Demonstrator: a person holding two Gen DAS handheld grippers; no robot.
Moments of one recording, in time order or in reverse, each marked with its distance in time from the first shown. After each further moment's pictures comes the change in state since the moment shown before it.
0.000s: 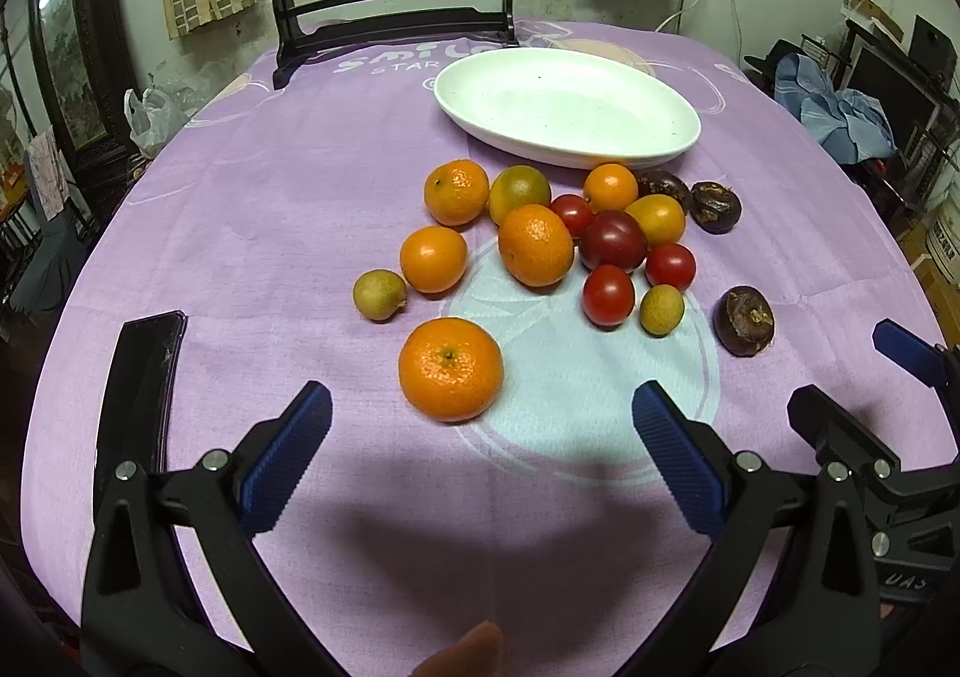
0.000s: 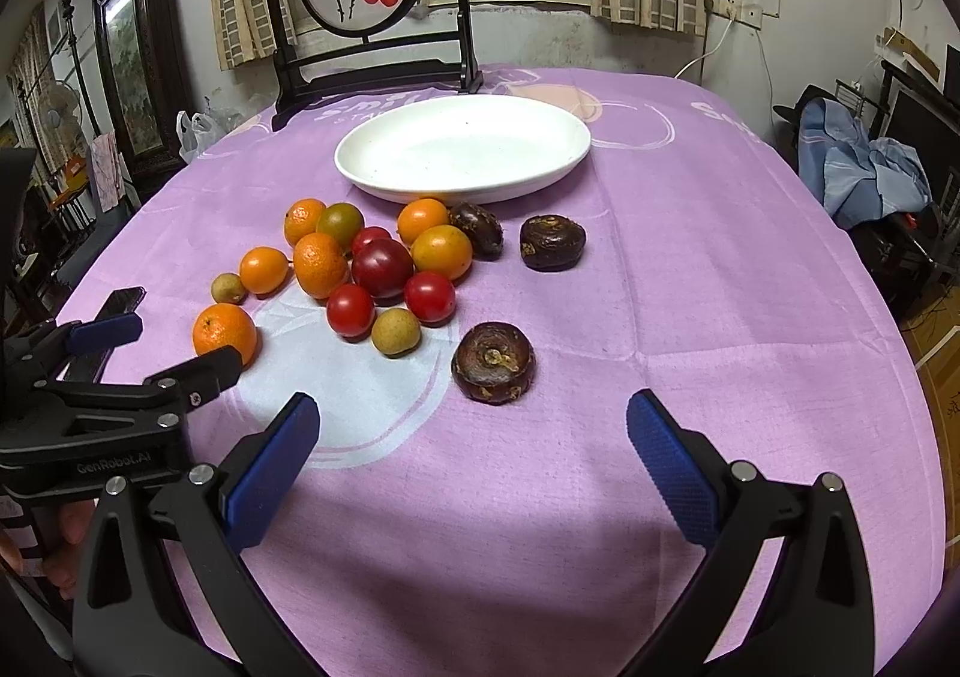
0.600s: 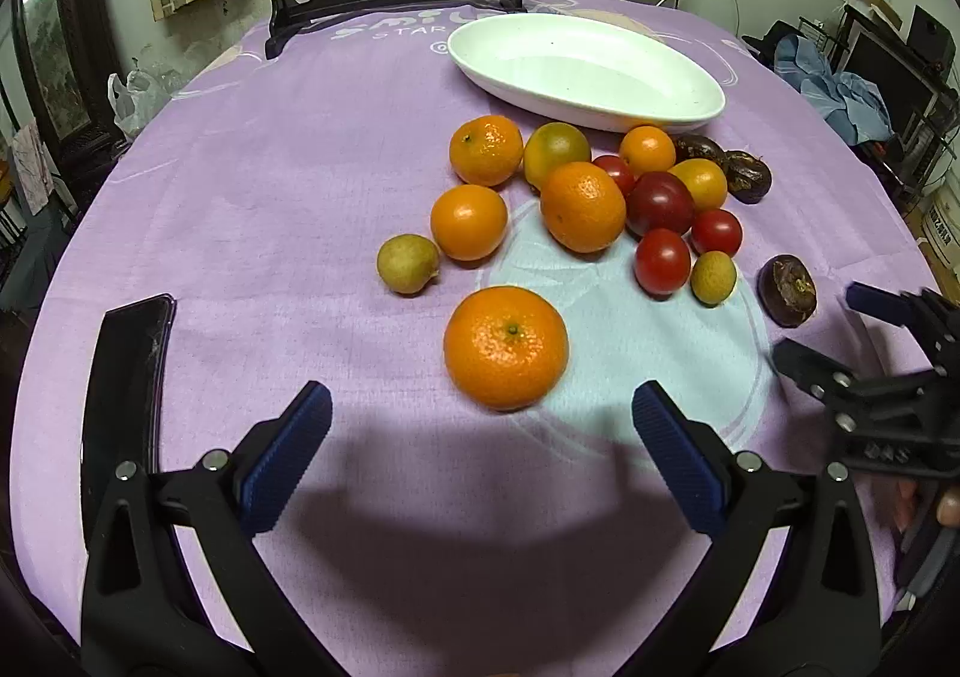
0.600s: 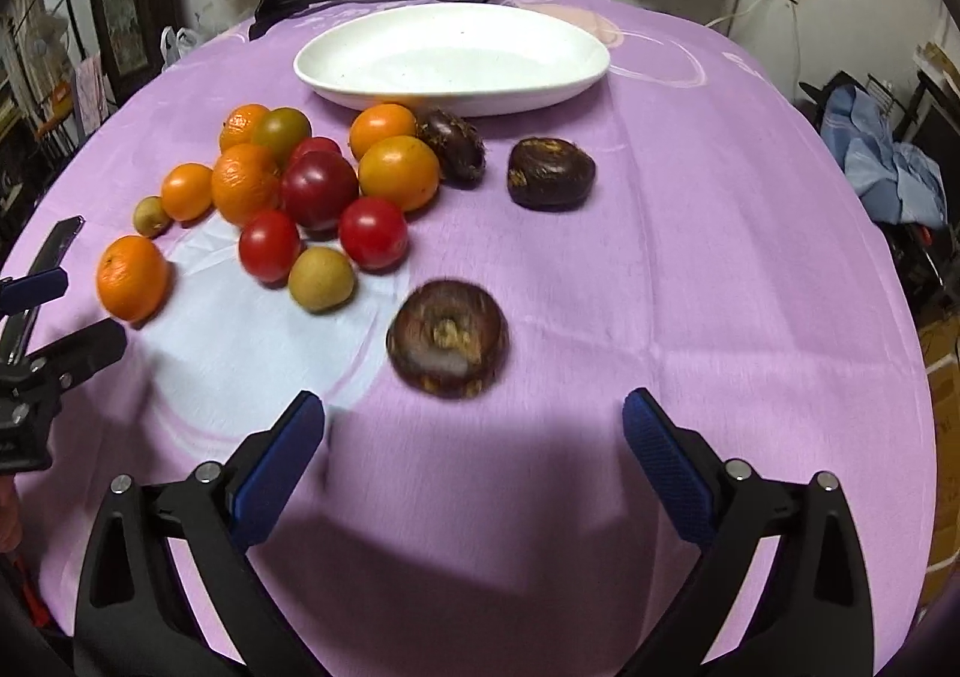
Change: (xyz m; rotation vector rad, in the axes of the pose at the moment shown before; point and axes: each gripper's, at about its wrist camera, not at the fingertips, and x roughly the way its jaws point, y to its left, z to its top) left arm 0.028 0.025 -0.006 0.006 0.058 -0.033; right arm 0.071 -0.012 0.011 -0.096 0.196 -0.039
